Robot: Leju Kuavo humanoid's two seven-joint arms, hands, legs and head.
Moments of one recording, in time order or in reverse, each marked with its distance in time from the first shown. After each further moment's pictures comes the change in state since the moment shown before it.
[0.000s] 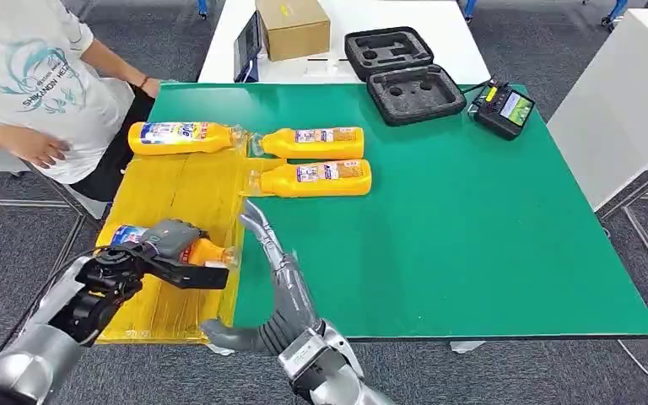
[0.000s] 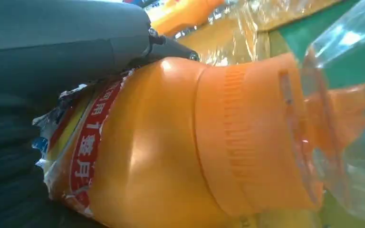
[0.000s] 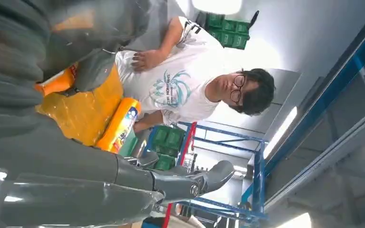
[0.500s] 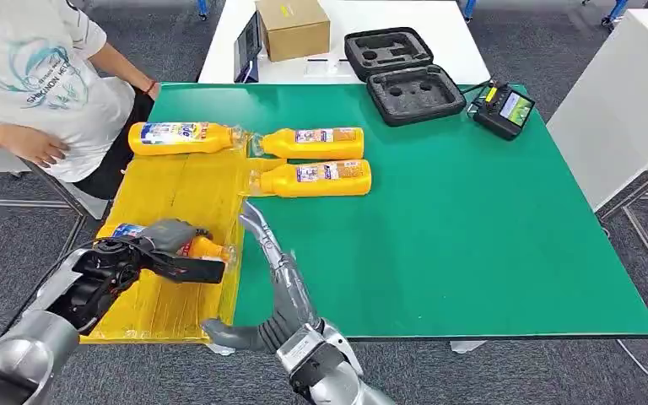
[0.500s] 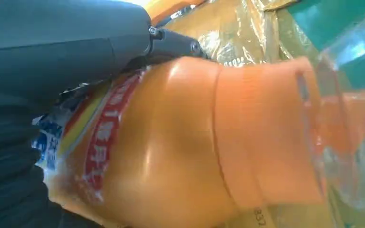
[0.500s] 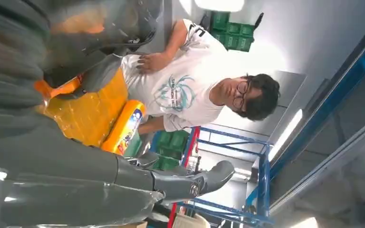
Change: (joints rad) left arm -0.056 -0.002 -0.033 0.096 0.074 -0.030 -0.010; right arm 0.000 0.010 -0.021 0.029 0.010 0.018 0.000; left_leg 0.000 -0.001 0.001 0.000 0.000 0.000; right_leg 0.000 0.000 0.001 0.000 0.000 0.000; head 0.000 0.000
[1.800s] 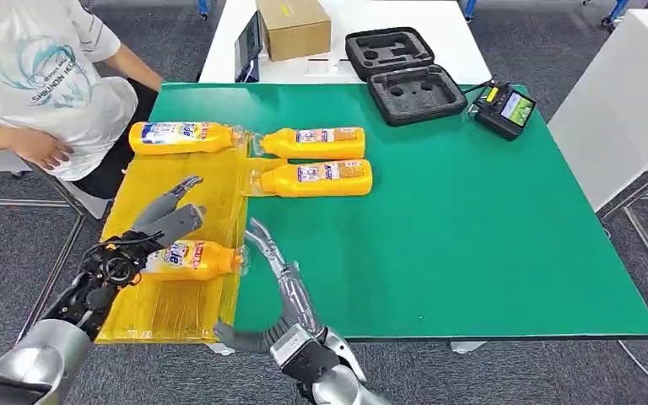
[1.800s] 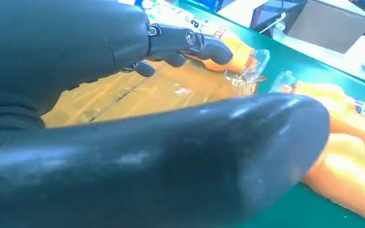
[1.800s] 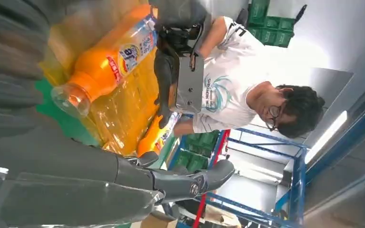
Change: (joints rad) left arm 0.056 -0.094 0.291 0.023 0.477 0.231 -0.109; right arm 0.028 0.006 -0.033 0.123 0.061 -0.006 0.000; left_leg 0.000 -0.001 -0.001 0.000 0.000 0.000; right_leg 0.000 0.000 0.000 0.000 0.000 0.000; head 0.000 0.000
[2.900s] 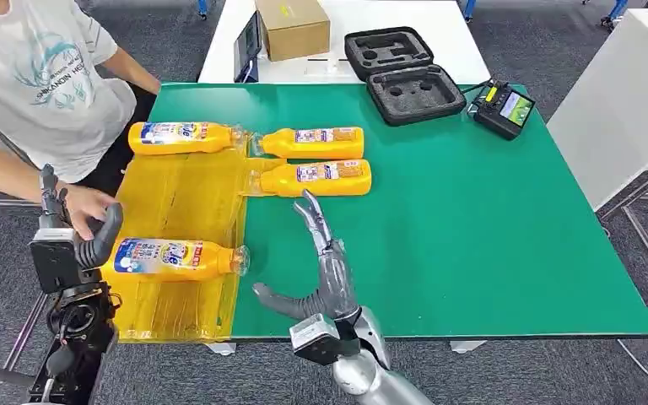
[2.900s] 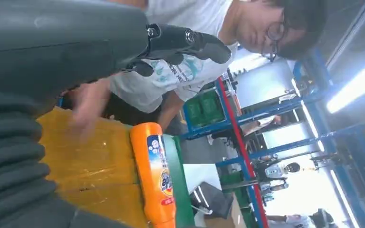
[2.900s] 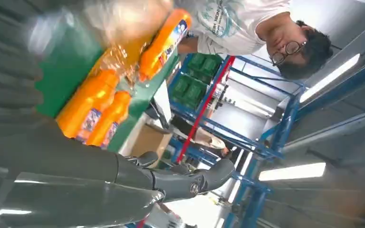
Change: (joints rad) left arm 0.386 -0.080 0.281 -0.566 0.541 0.481 -0.216; right arm -0.052 -0.072 -0.059 -0.031 0.166 -0.263 0.000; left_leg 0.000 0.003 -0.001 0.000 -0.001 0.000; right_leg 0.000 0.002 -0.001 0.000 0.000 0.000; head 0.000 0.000
